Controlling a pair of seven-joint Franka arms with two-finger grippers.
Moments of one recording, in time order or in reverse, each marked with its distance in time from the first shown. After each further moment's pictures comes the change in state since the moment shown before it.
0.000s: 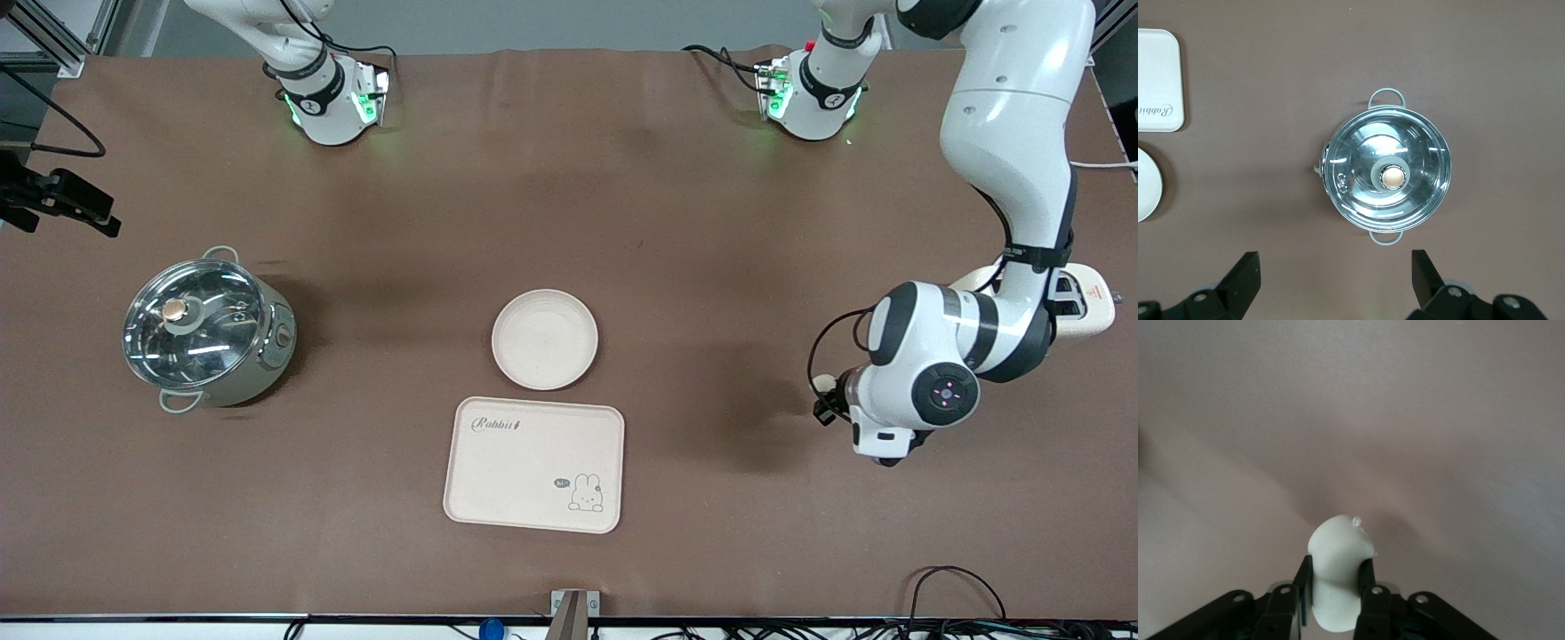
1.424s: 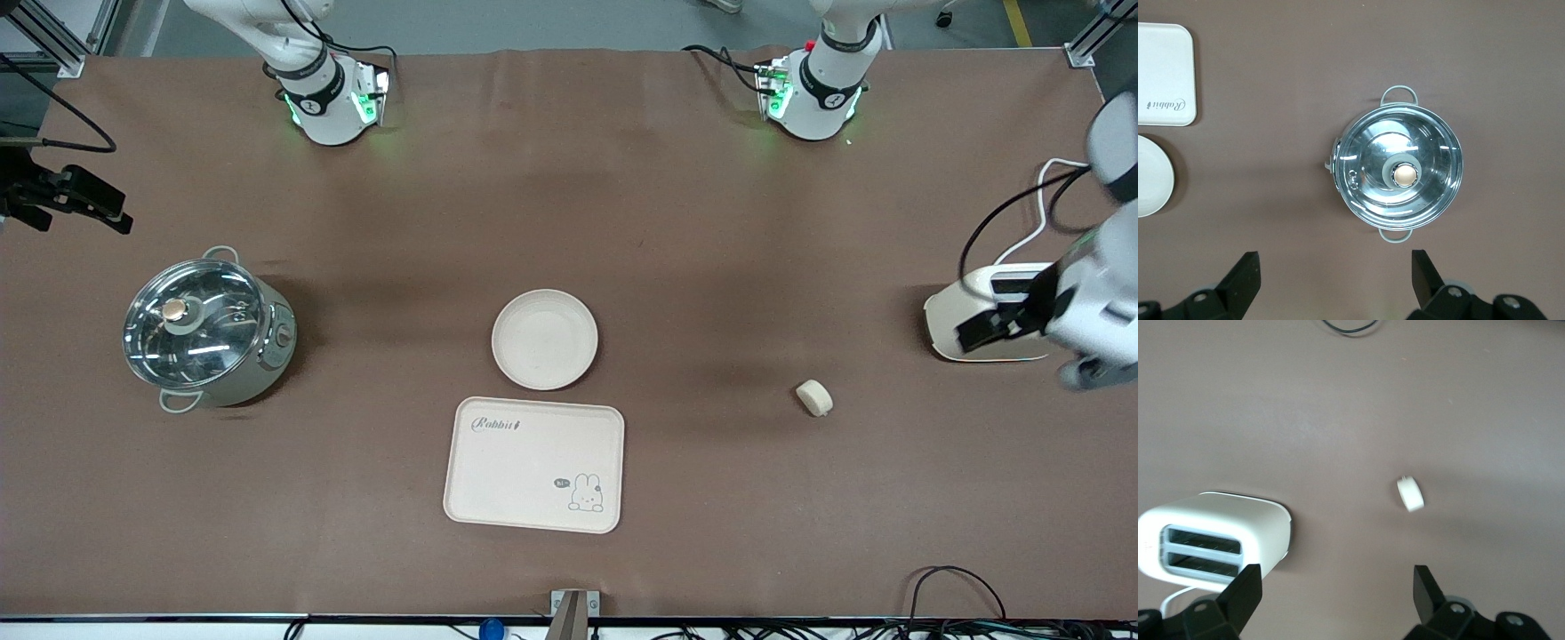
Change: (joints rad) left arm 0.135 -0.533 -0.015 0.048 -0.080 -0.295 0.754; right arm 0.011 -0.002 0.002 0.001 0.021 -0.009 0.000
